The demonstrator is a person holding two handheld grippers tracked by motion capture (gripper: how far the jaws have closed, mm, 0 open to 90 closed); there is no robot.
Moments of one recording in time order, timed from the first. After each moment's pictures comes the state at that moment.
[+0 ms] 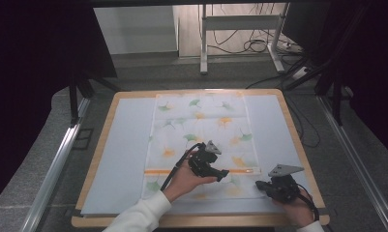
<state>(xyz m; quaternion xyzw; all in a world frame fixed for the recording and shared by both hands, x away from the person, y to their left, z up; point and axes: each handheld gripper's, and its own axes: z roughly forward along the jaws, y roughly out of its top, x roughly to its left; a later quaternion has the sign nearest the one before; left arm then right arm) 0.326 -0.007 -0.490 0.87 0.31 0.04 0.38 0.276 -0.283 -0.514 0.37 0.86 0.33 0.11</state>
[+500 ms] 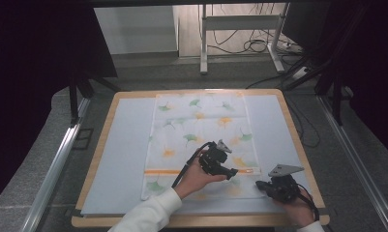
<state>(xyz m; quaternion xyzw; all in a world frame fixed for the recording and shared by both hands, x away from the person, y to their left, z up) 0.336 -0.036 -0.493 0.87 0.31 0.02 0.37 0.276 -0.283 -0.514 0.37 0.86 0.33 0.11</state>
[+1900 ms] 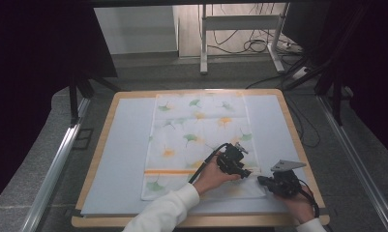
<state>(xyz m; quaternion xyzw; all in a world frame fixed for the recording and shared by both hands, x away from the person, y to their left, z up) 0.355 -0.087 -0.515 0.88 0.30 -0.04 0.36 0.290 -0.290 -0.516 0.38 0.85 0.34 0.12</state>
